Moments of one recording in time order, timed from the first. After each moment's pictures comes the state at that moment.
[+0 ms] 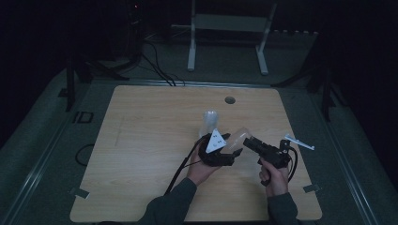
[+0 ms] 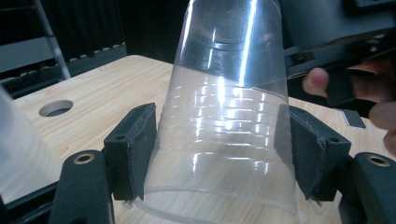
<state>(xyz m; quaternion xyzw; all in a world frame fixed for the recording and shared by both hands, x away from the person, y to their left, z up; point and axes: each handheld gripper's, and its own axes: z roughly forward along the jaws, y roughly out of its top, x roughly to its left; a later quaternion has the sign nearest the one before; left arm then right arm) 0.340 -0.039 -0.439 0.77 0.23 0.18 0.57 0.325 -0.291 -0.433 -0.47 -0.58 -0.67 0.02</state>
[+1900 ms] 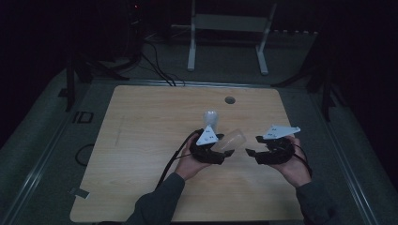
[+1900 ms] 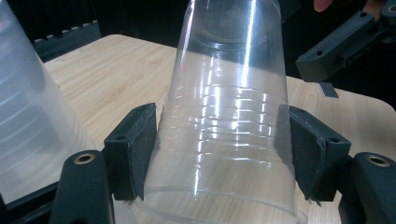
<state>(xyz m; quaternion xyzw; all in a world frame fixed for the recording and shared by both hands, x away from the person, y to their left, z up) 0.350 -0.013 -0.429 0.81 0.19 0.13 0.54 0.324 -0.269 -0.371 -0.31 -0.86 -0.35 -0.19</state>
